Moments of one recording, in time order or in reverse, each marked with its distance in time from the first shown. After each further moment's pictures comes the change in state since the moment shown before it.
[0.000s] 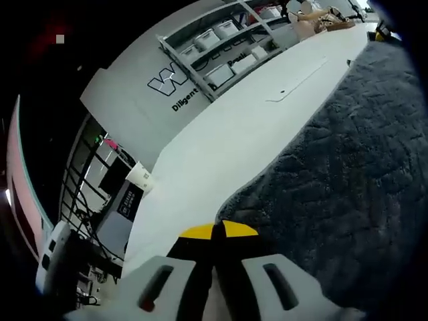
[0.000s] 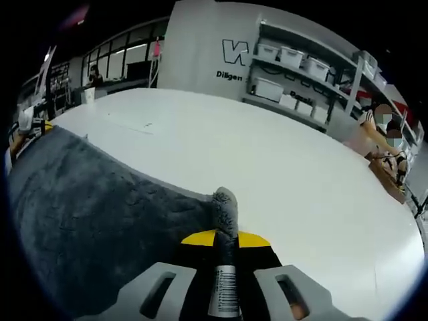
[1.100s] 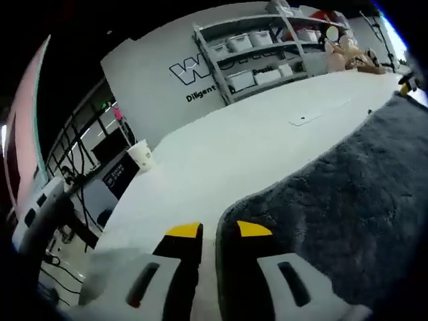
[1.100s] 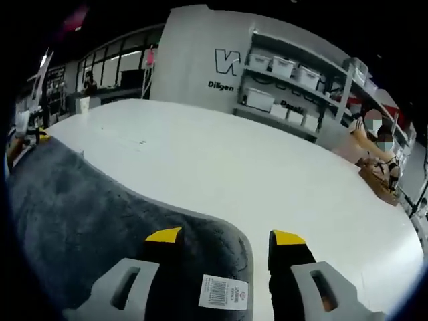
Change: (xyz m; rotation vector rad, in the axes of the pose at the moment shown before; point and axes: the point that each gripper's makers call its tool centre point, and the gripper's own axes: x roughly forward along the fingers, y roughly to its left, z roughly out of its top) left arm -0.012 0.004 0.000 -0.408 -0.027 -0.089; right arm -0.026 -0.014 0.035 0.054 -0.119 -0.046
